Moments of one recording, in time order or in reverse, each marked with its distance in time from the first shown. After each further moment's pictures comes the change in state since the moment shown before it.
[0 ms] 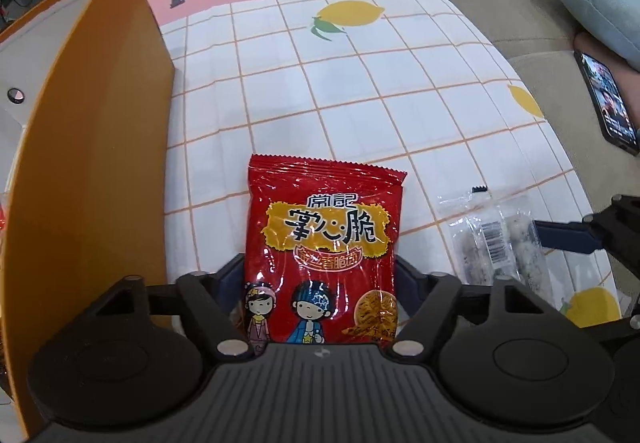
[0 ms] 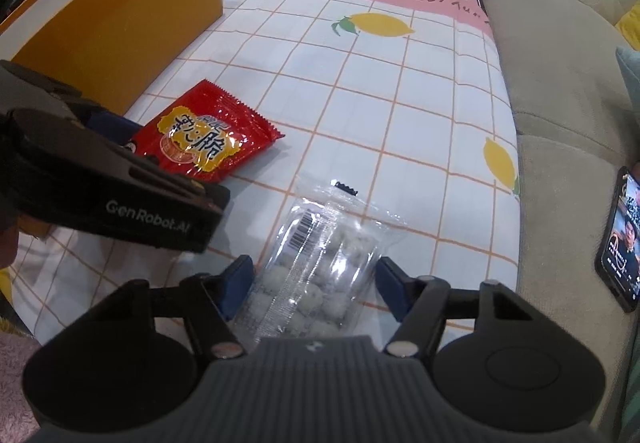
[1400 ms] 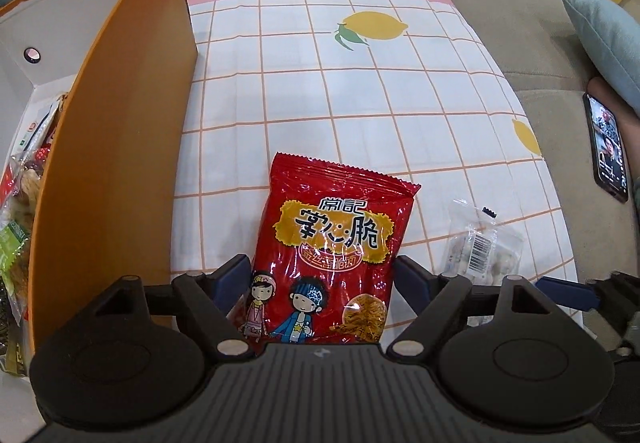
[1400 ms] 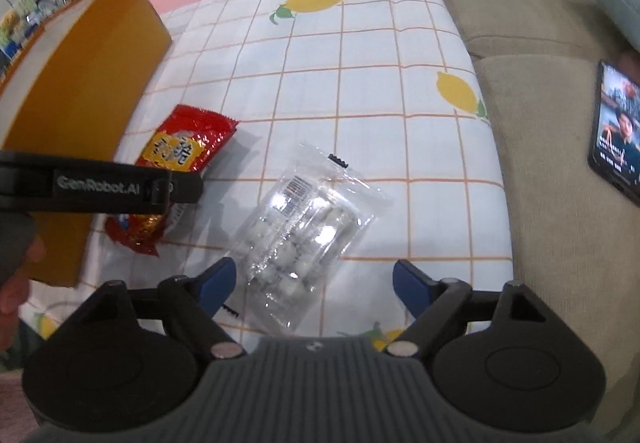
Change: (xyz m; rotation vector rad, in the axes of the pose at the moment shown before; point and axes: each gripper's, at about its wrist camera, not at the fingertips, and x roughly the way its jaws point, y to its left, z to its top) left arm -0.012 0.013 0.008 -0.138 0.032 -0.048; right arm -0.003 -0.020 -0.004 0.281 0.061 0.052
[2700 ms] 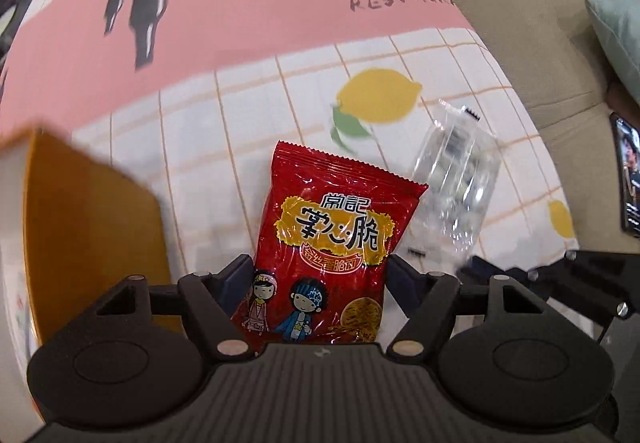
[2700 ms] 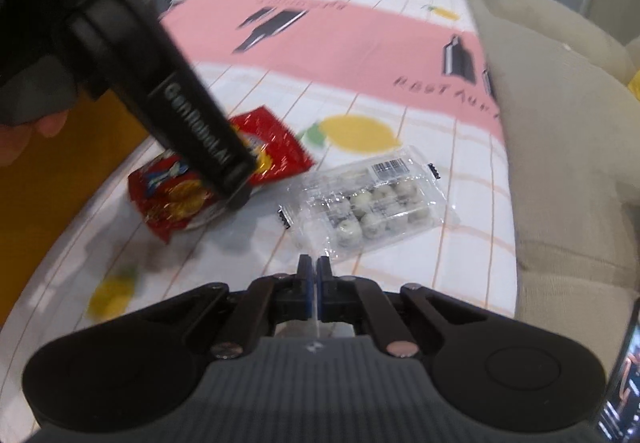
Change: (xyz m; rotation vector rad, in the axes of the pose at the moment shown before) left arm 0.046 -0.007 0.118 0.144 0.124 0.011; right arm 0.027 0.006 0.072 -0.354 -0.220 -0.011
